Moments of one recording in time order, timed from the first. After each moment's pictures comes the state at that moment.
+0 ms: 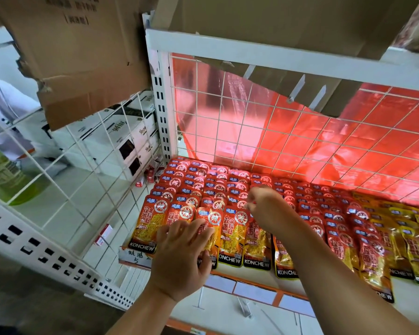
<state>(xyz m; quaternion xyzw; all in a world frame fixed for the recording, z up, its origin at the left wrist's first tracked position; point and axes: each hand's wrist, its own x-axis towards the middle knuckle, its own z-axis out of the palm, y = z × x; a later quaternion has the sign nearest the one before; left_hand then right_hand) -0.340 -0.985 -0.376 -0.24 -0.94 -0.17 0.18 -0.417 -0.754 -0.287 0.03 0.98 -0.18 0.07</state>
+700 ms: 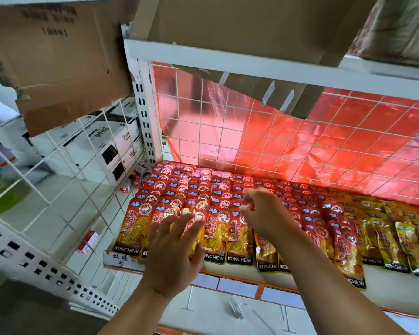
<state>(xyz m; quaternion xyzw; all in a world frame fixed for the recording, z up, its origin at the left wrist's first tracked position) -0.344 -0.967 -0.365 -0.22 -0.93 -0.20 0.23 -0.376 -0.729 -0.270 0.01 0.97 -0.24 -0.02</state>
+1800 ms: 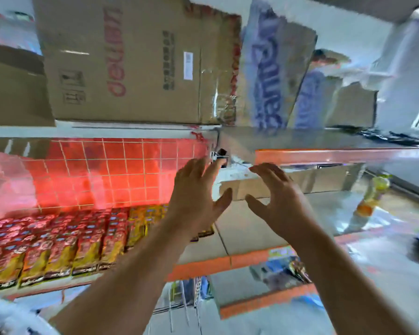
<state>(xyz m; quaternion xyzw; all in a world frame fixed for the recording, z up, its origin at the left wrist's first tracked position) -0.106 -0.435 -0.109 -0.43 -0.81 -0.30 0.27 0.022 -0.271 -0.086 0.06 0.93 -0.14 -0.35</state>
